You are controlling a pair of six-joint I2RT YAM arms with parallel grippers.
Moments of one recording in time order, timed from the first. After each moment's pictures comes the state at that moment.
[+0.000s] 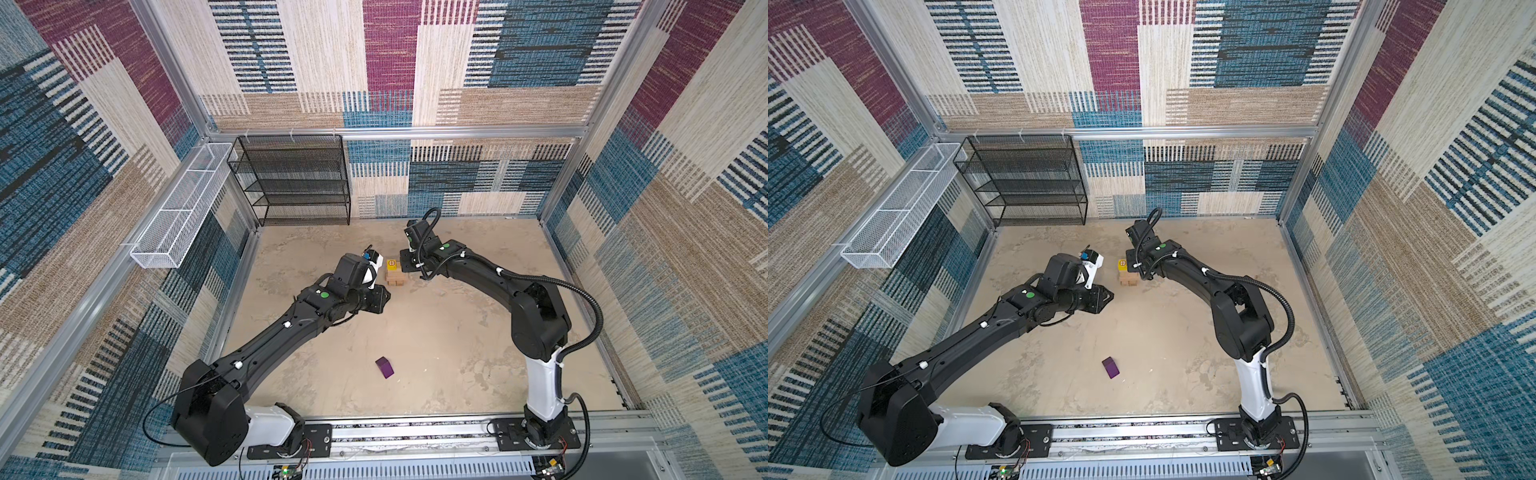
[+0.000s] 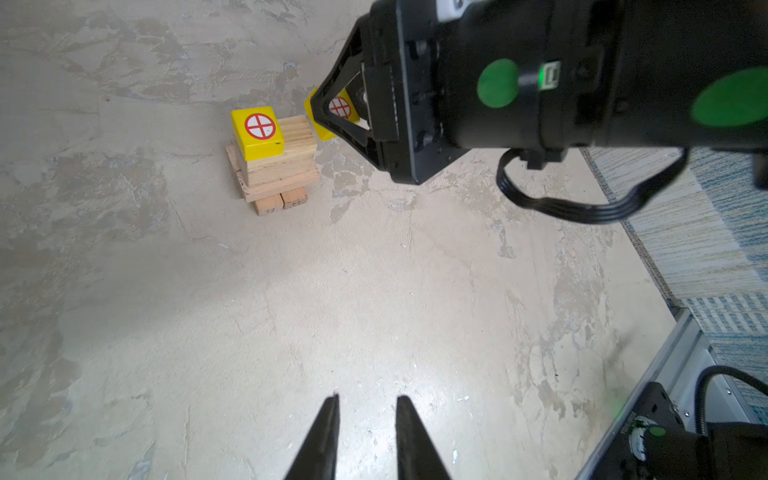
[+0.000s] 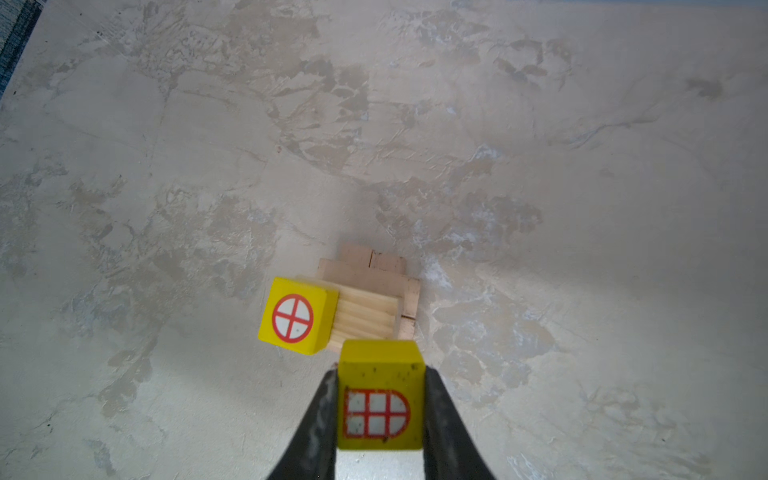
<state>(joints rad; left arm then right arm) -0.59 1.34 1.06 -0.48 0.19 -0.33 0.60 2.03 1.69 -0.53 0.10 0.39</state>
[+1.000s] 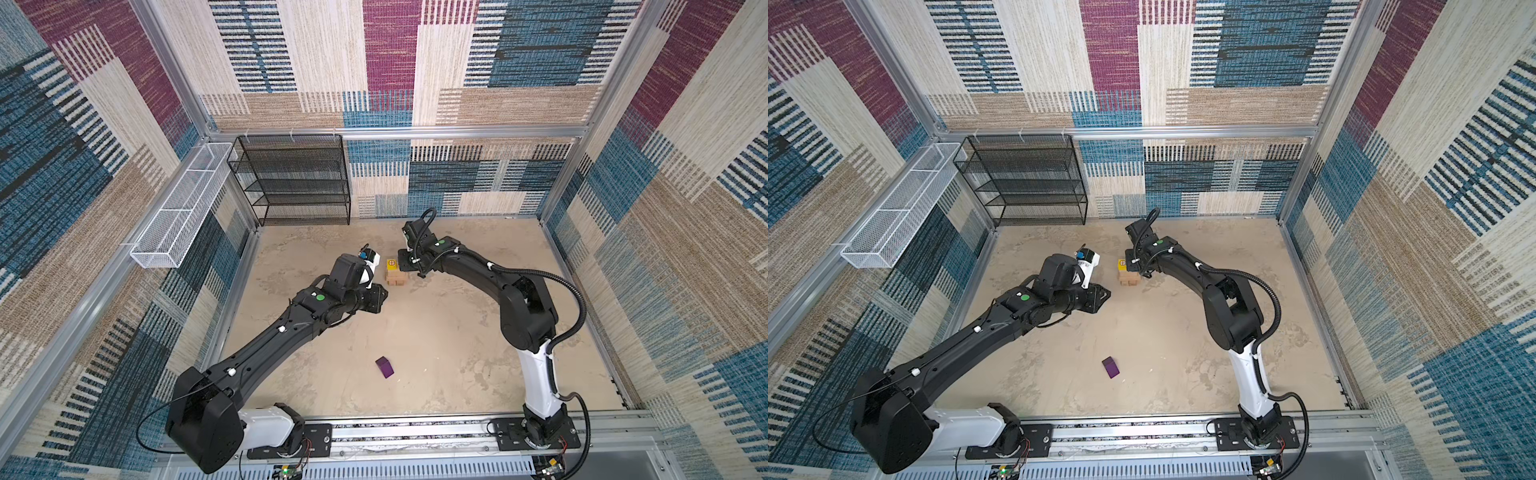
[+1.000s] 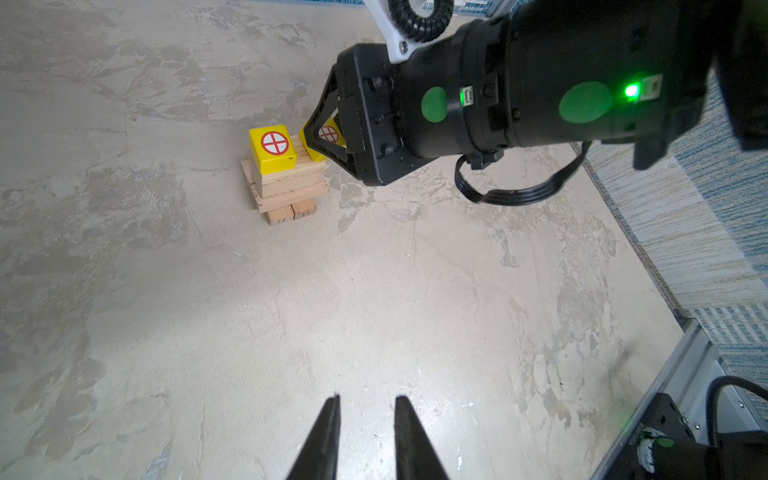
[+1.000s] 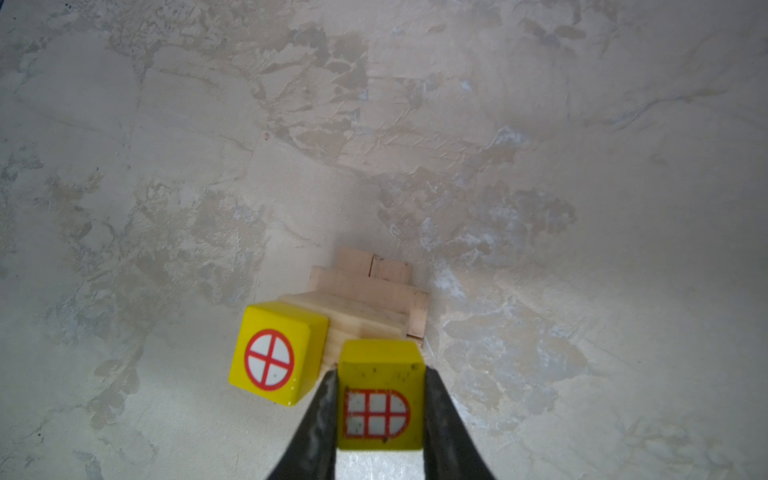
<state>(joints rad) -0.59 1.31 1.05 -0.47 0.16 -0.33 0.59 2.12 1.78 -0.58 0.05 0.40</state>
